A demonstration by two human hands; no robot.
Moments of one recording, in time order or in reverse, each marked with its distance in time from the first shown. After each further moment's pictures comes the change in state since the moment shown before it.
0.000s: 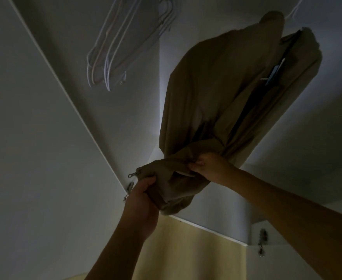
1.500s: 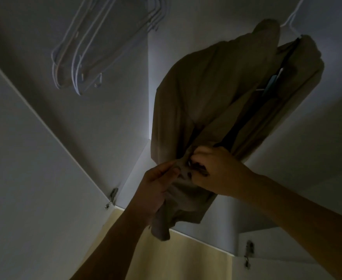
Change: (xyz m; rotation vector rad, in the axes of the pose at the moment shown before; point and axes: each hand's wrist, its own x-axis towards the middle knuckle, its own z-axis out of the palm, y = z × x) left_hand 0.048 -0.001 0.078 0.600 -0.157 0.130; right_hand -0.022 0.001 -0.071 -0.401 0.168 -0.441
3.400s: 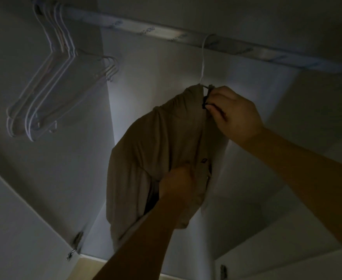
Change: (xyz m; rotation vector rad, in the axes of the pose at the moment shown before) left_hand 0.036 0.038 0.163 1.096 -0.022 0.351; right_hand -0.032 0.080 -0.187 -0.398 0.763 -0.137
